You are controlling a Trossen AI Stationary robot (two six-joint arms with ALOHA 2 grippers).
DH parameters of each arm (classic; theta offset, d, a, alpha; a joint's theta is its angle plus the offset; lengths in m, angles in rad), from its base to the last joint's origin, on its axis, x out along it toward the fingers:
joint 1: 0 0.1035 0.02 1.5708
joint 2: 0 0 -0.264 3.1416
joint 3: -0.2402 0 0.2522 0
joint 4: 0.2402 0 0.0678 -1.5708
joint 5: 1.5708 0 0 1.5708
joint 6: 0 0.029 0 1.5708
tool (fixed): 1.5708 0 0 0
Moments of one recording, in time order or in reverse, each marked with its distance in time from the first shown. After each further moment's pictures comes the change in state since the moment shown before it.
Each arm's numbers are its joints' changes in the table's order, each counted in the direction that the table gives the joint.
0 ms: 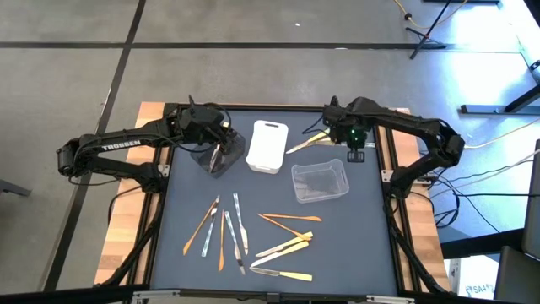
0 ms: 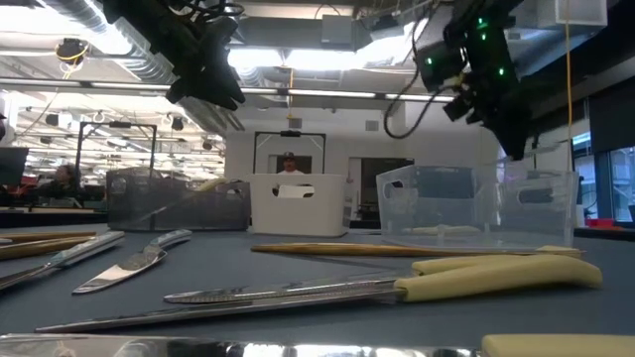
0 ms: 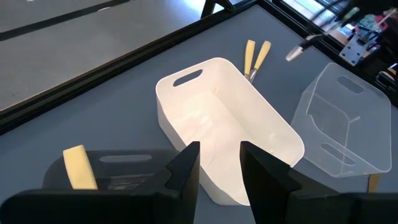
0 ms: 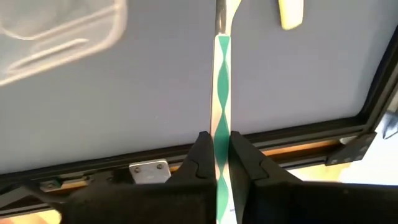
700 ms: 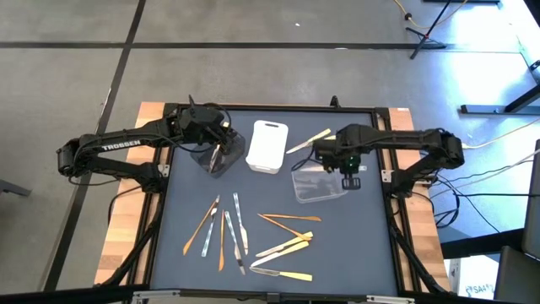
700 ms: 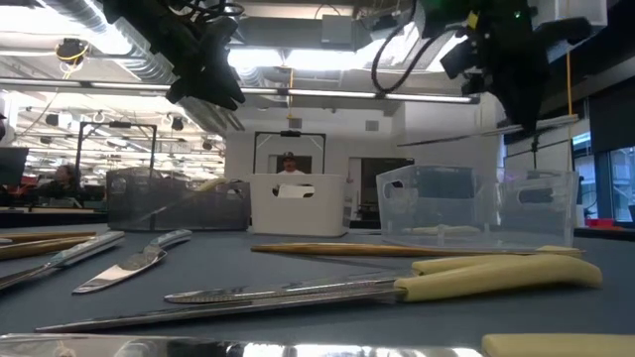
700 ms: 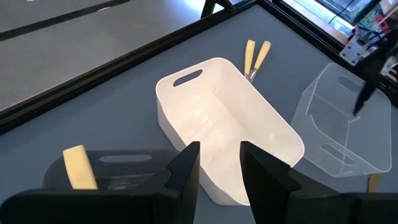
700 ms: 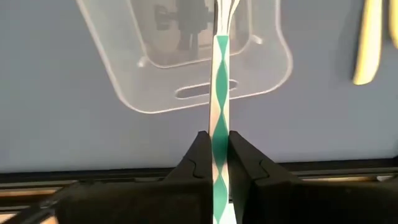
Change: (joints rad) left arm 0.000 0.000 0.000 0.000 0.000 0.000; right arm 0.395 0.000 -0.078 0.062 -0.153 0.275
